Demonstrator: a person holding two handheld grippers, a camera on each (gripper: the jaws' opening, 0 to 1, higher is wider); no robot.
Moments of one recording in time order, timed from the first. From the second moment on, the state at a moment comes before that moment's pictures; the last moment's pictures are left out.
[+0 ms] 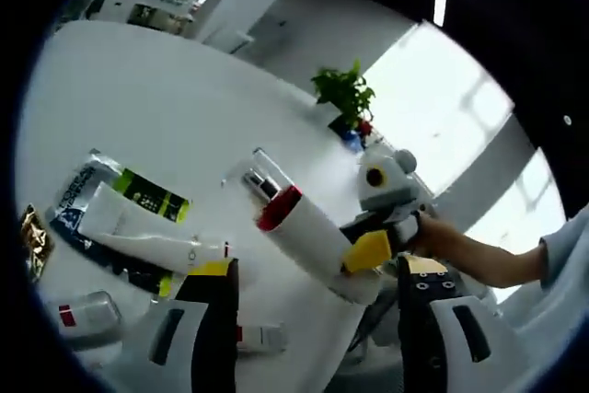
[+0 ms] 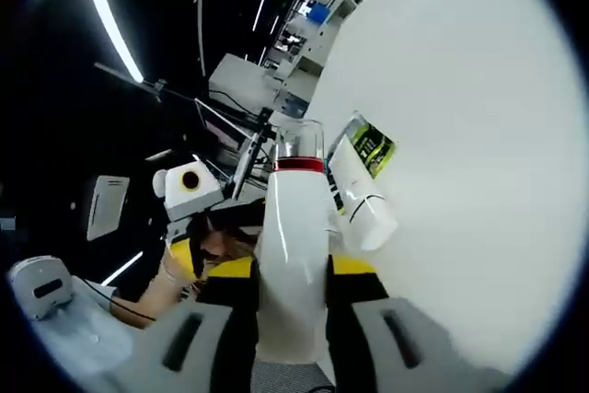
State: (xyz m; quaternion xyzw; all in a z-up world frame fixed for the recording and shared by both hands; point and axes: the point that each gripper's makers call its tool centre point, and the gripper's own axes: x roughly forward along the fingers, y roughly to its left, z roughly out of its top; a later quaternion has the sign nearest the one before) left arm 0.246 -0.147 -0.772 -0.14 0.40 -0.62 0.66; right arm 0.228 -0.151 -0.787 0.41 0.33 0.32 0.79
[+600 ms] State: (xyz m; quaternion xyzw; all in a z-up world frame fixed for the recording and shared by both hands) left arm 0.251 -0.178 -0.753 -0.26 0.41 -0.64 0.60; right arm 0.214 -0.146 -0.757 0.43 0.27 0.35 0.79
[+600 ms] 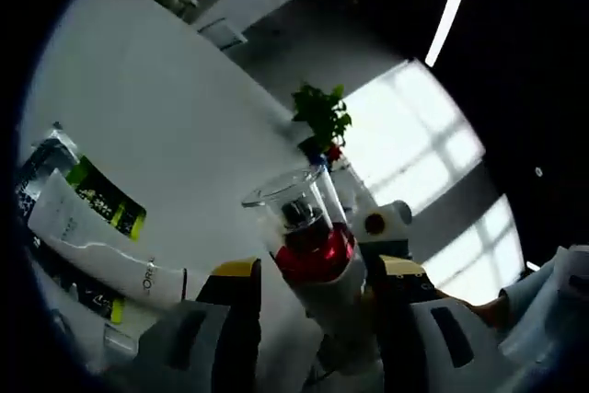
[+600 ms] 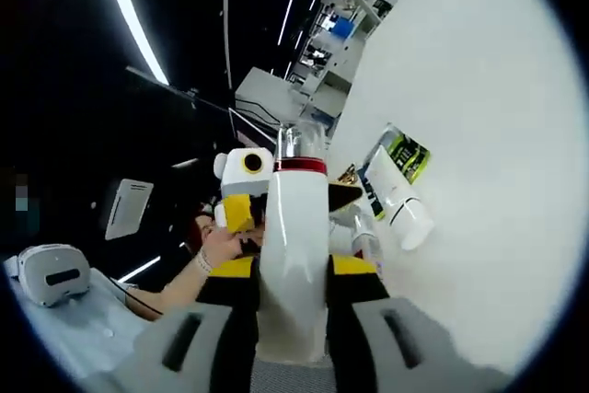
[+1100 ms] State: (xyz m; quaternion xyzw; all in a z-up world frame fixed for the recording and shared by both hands) left arm 0.236 -0.191 -0.743 -0.24 0.40 -0.67 0.58; right arm 0.204 -0.149 -0.761 0.37 0.27 0.36 0.81
